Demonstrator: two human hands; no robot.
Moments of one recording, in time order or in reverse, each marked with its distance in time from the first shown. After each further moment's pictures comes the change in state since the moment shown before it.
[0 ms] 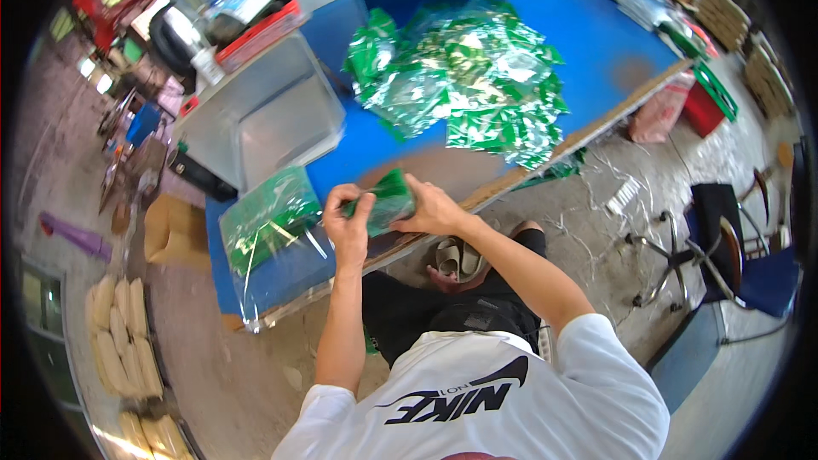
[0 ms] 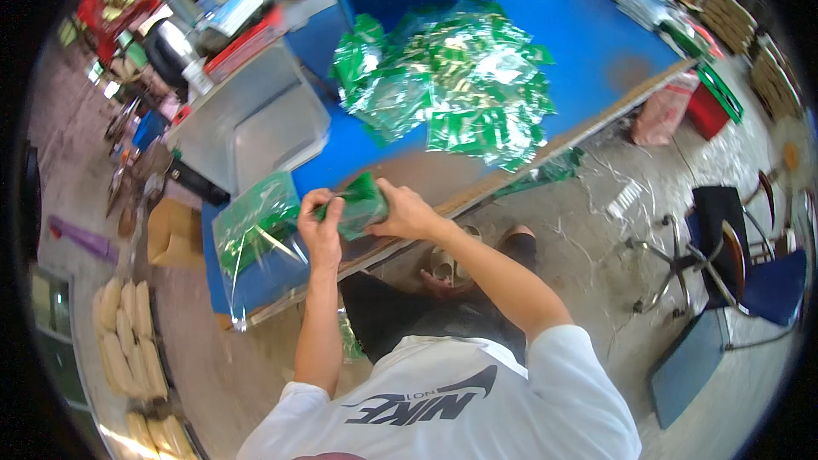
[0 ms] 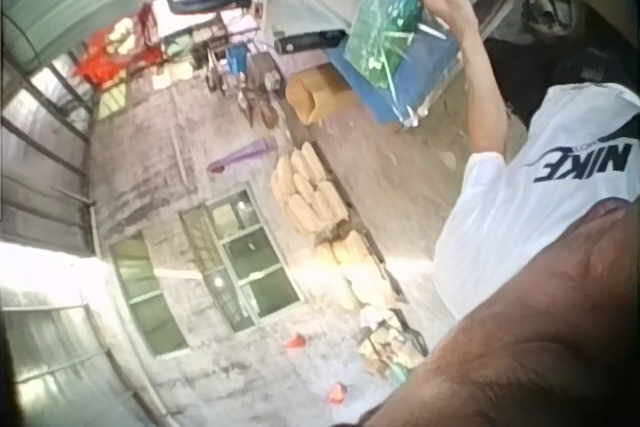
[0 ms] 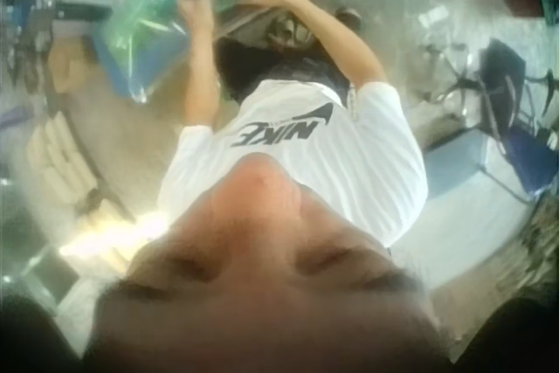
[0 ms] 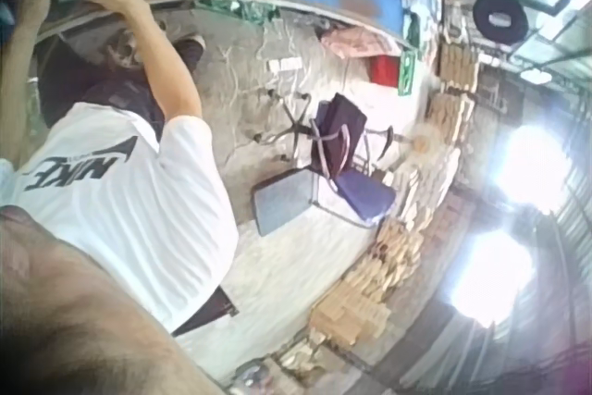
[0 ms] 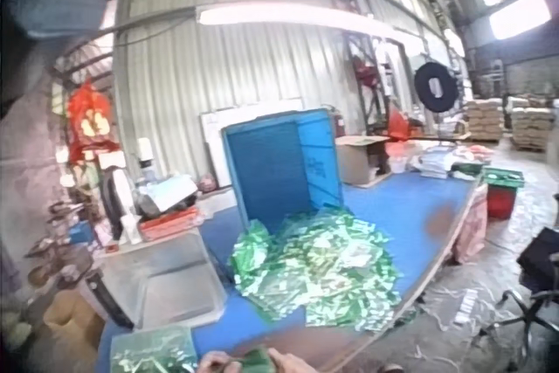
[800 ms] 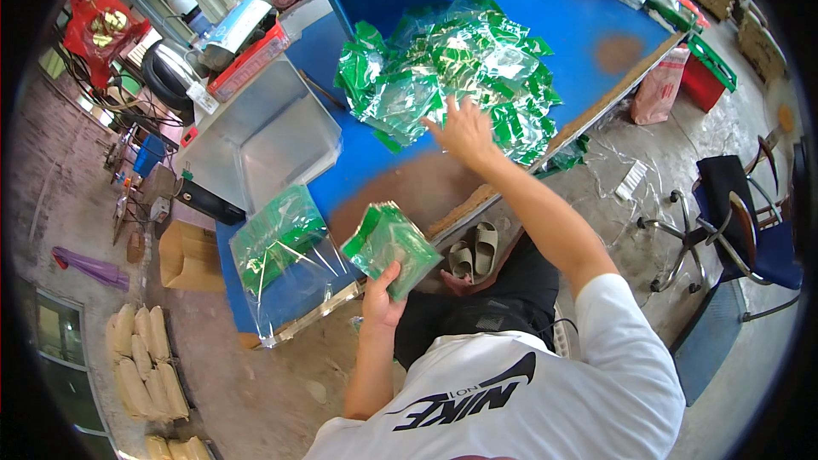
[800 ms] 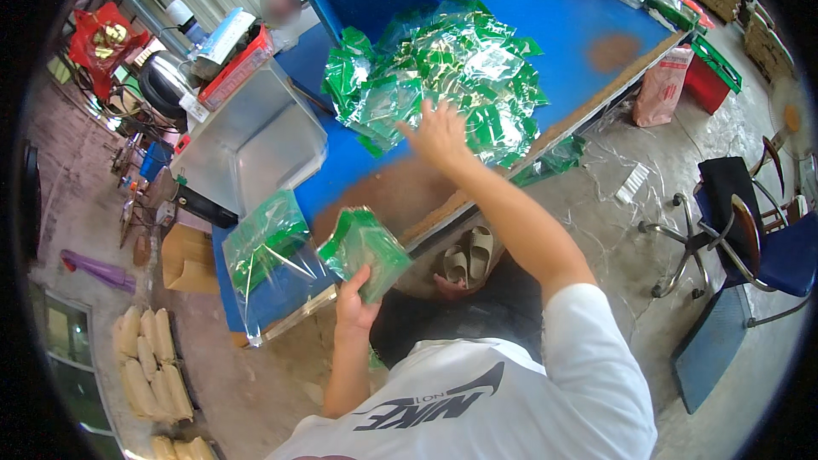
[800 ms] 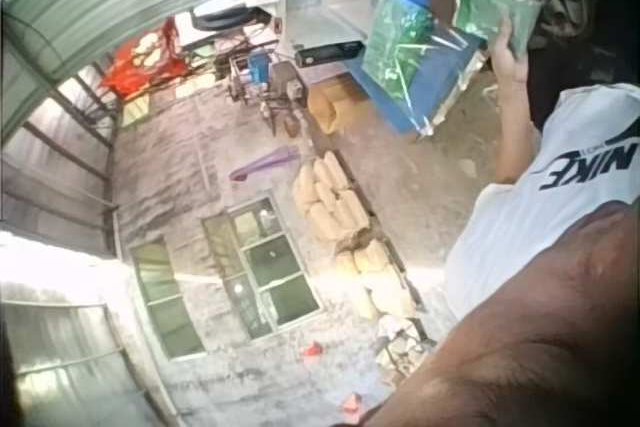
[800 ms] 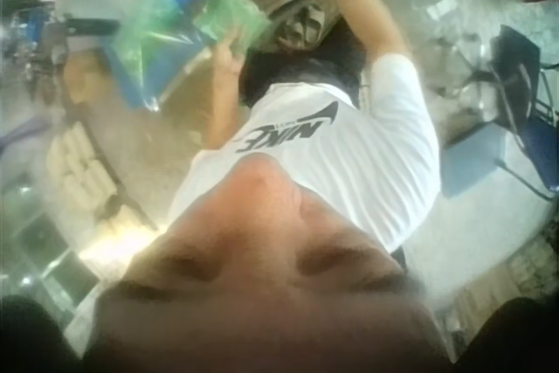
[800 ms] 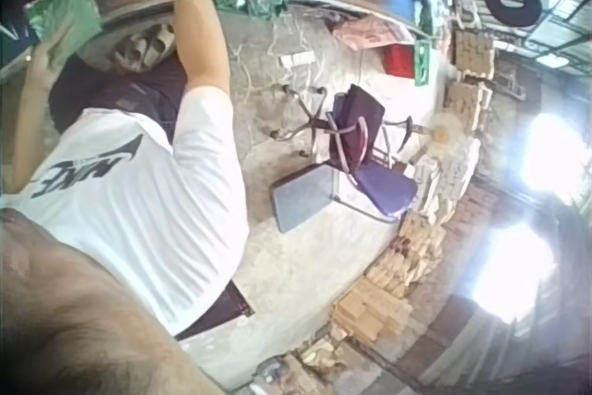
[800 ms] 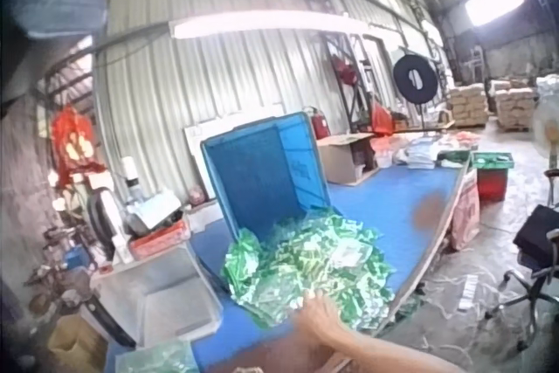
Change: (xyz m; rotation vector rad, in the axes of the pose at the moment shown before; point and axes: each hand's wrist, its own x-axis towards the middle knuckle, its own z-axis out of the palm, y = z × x) left_hand -0.098 0.019 -0.011 -0.692 -0.040 -0.848; right_hand 0.066 0.028 -0.097 -0.740 0.553 0.316
